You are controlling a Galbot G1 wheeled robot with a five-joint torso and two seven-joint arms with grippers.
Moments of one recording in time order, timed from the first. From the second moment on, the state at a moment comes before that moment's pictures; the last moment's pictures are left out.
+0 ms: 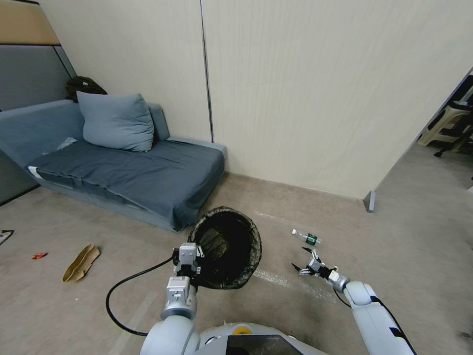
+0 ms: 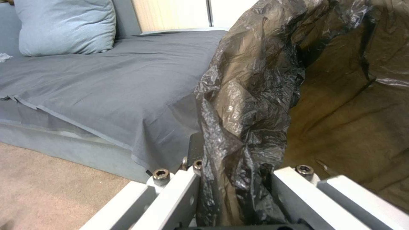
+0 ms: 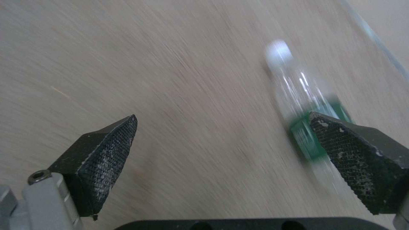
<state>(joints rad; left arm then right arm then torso) 1.78 -1.47 -0.21 -2.46 0.20 0.41 -0.31 -1.10 1.15 0.68 0.96 -0.37 0.37 -0.50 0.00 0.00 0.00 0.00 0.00</state>
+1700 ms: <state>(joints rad) 1.82 -1.46 -0.21 -2.46 0.25 0.40 -0.30 -0.93 1.14 0.62 0.80 -0.34 0.29 -0.33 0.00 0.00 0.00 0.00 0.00</state>
